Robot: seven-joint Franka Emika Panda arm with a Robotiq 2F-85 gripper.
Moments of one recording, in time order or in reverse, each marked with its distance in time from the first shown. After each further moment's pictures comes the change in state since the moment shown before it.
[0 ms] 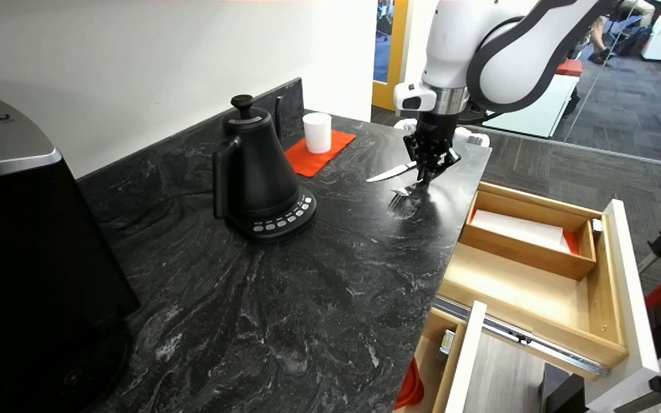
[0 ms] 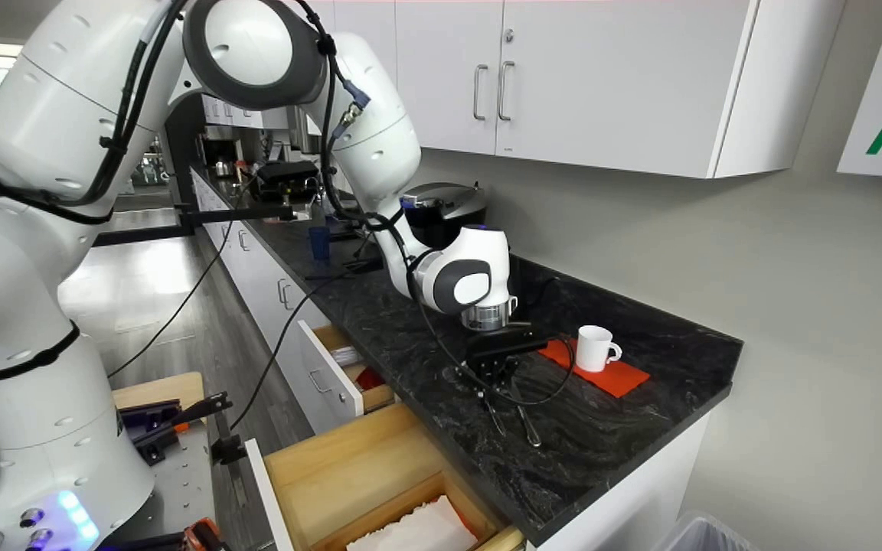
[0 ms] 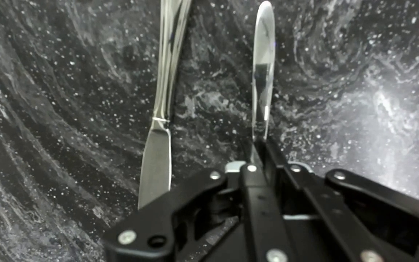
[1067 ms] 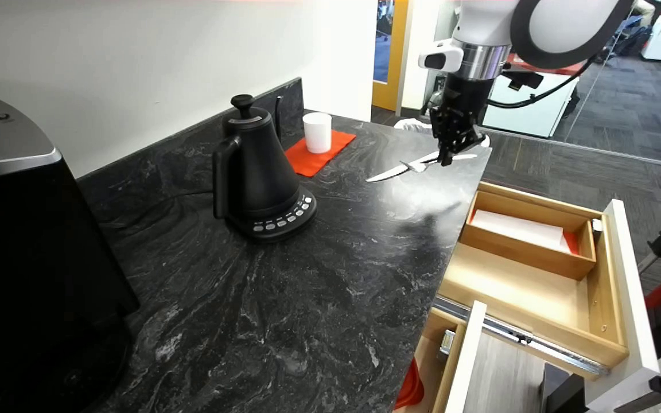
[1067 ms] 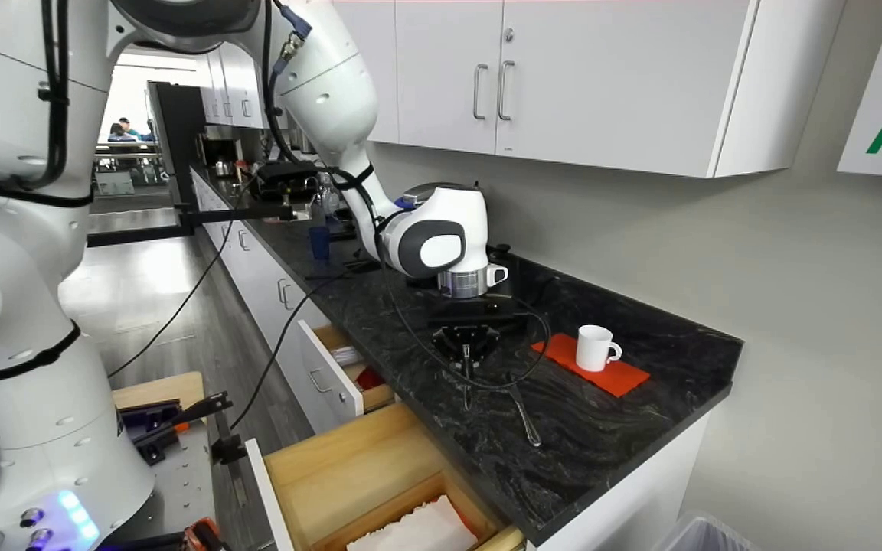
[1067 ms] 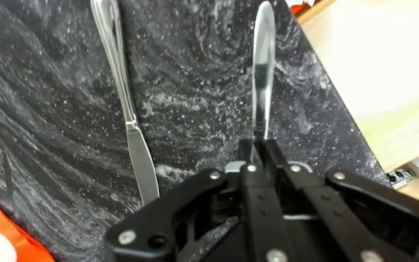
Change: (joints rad) arm 0.015 -0.249 0.002 -0.218 0.096 -0.006 0.237
